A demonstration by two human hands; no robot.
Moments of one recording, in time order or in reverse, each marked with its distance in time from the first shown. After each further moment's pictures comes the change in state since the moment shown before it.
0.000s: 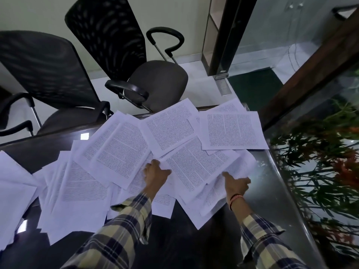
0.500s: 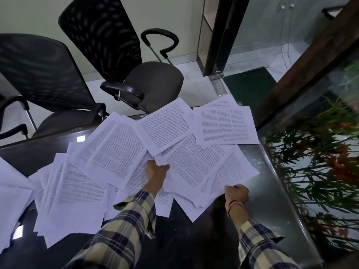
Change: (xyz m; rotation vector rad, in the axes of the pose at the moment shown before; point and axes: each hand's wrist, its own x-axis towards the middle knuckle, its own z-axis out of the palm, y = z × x) left_hand 0.000 0.014 0.013 -0.421 0.023 -0.144; right_hand -0.004 0.038 -0.019 -0.091 0.097 -0.094
